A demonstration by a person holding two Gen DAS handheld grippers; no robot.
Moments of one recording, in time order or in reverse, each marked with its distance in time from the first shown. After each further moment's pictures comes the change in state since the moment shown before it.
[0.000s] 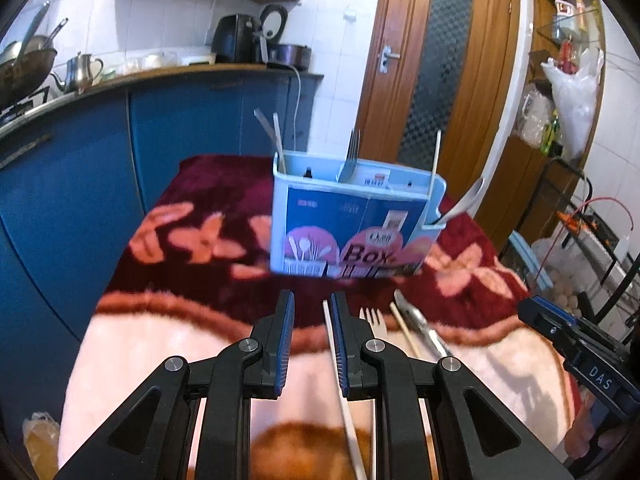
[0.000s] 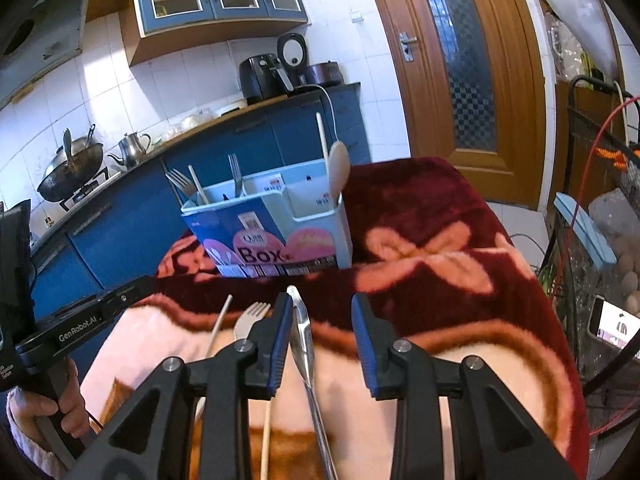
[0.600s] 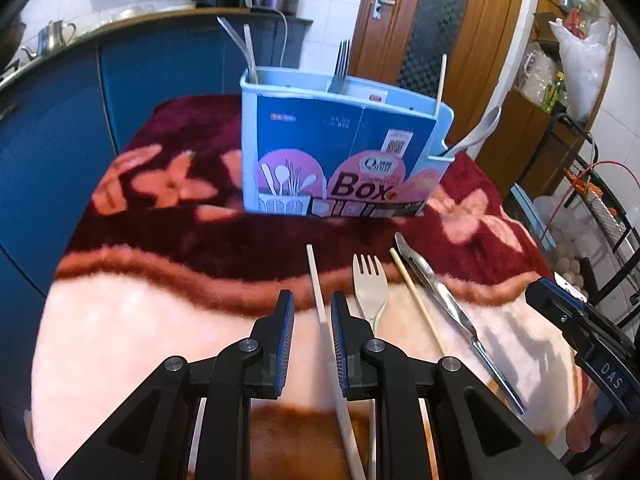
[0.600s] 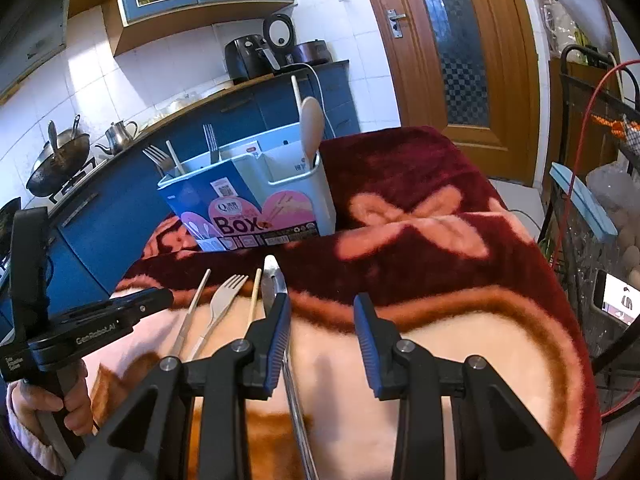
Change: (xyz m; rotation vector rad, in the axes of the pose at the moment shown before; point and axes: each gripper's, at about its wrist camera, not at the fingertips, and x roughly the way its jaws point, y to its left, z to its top) left arm 0.050 -0.010 -0.017 0.012 0.202 -0.037; right arm 0.015 -0.014 -0.013 0.033 0.069 -0.017
